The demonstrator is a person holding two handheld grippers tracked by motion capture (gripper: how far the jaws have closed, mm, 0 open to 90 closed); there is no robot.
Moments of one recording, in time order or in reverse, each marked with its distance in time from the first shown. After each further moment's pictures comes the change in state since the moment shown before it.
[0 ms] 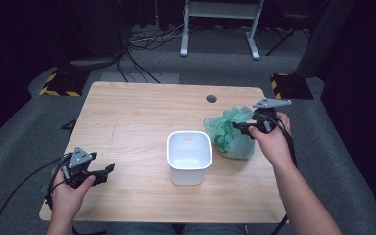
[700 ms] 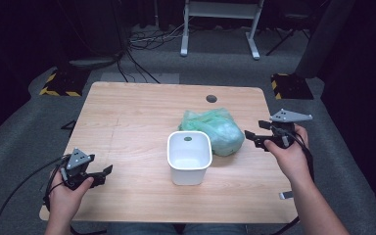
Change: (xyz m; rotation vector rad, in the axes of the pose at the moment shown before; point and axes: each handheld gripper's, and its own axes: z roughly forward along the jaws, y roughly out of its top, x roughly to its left) left arm 0.004 -0.007 -0.002 0.030 0.001 -0.007; right arm -0.005 -0.037 -0.041 -0.040 -0.005 -0.006
